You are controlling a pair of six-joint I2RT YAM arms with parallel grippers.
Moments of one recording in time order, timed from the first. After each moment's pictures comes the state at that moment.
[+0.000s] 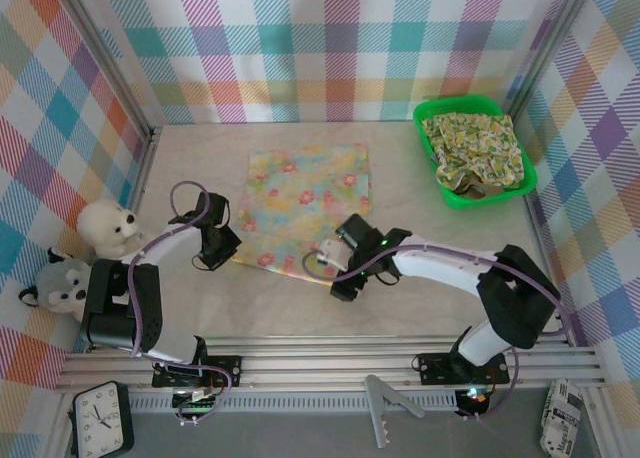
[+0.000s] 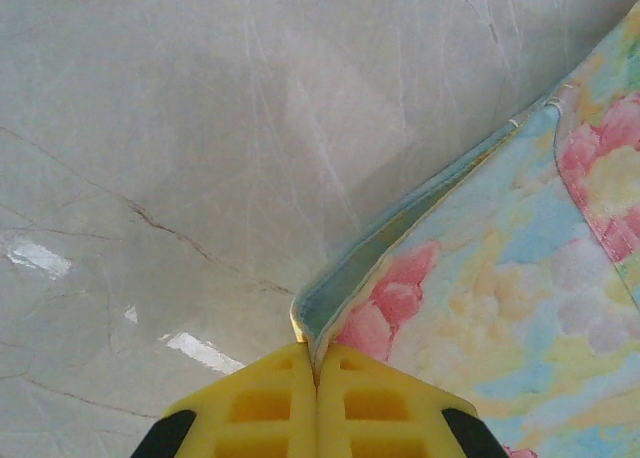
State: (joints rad) left arm -0.13 1.47 0.80 -0.58 0.00 -0.86; right arm 0.88 1.57 0.91 -0.53 -0.14 -0.39
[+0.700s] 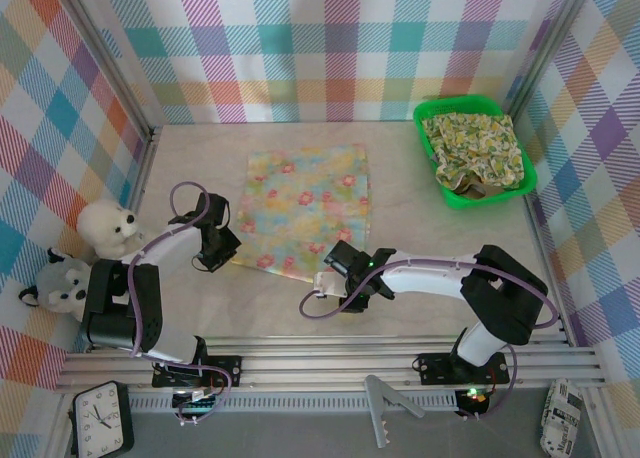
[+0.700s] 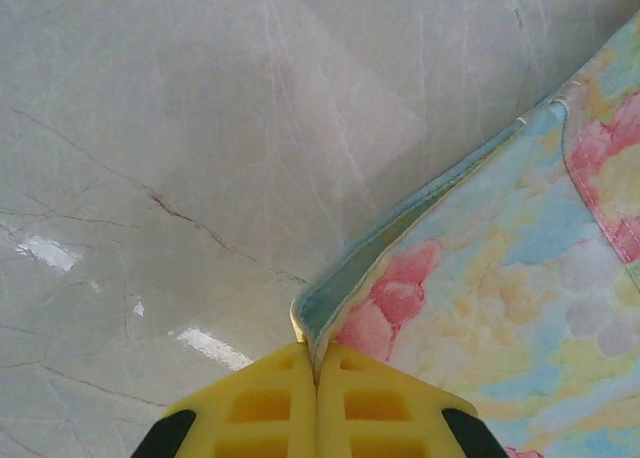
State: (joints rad) left arm -0.13 1.47 0.80 -0.61 0.00 -0.86; right arm 0.98 1.60 0.84 -0.50 0.01 -0.57
